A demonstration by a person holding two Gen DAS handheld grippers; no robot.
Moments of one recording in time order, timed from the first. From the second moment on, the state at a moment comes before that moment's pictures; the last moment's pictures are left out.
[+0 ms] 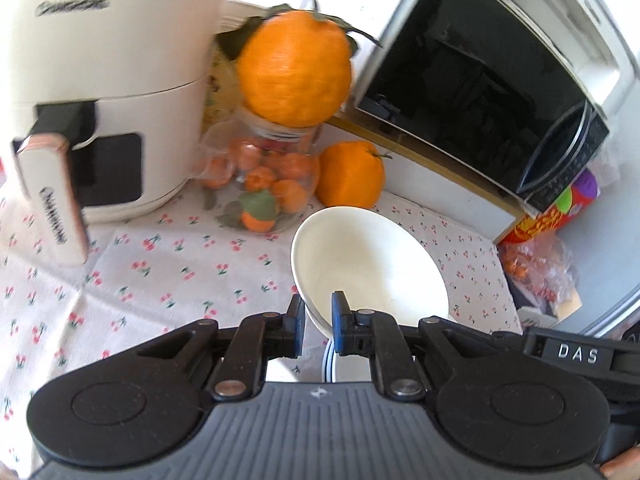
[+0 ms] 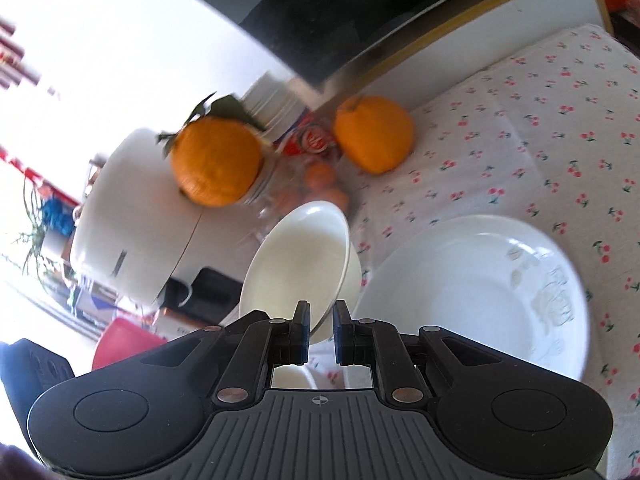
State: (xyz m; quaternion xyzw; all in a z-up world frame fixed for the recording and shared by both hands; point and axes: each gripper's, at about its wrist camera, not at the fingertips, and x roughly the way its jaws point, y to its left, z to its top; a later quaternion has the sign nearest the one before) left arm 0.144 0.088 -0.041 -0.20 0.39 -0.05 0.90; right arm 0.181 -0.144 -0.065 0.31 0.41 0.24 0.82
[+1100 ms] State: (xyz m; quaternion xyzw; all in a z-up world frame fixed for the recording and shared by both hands) left arm 0.093 0.148 -0.058 -0.19 0.45 -0.08 0.87; right arm 0.133 -0.082 -0.070 0.25 0.48 0.29 0.79
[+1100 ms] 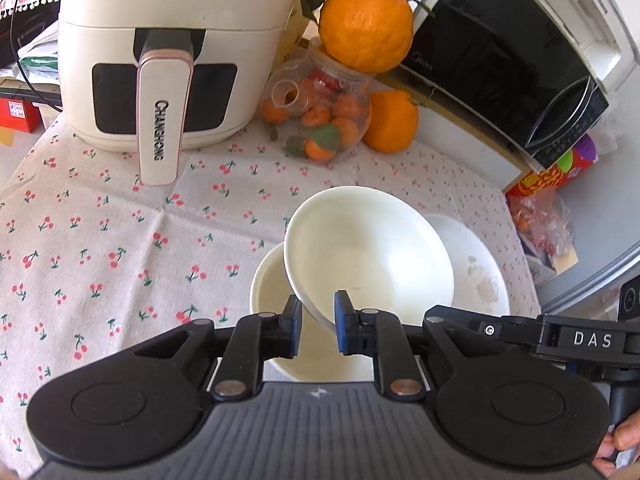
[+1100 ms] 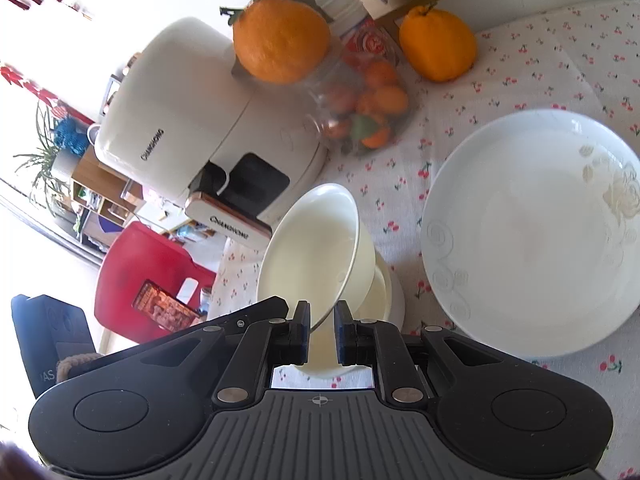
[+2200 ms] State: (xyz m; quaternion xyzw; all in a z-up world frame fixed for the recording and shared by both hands) left arm 0.082 0.135 -0.060 -0.08 0.47 -0.08 0.88; right arm 0.125 -0.070 -0.088 0.23 0.53 0.28 0.77
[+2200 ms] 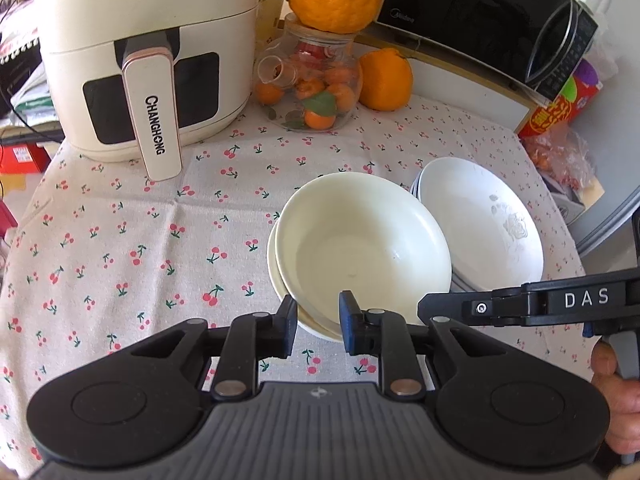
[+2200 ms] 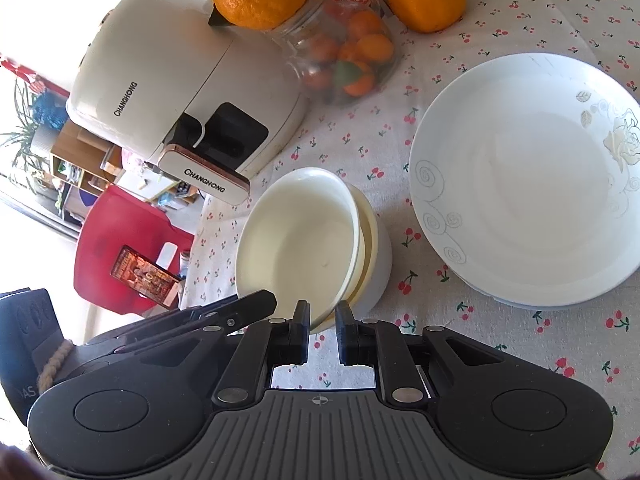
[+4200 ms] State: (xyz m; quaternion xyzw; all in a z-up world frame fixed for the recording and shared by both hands) left arm 0.075 0.116 -0.112 0.14 0.38 -0.23 0.89; right arm 0.130 -0.062 -0.132 0.26 0.47 0.27 0.80
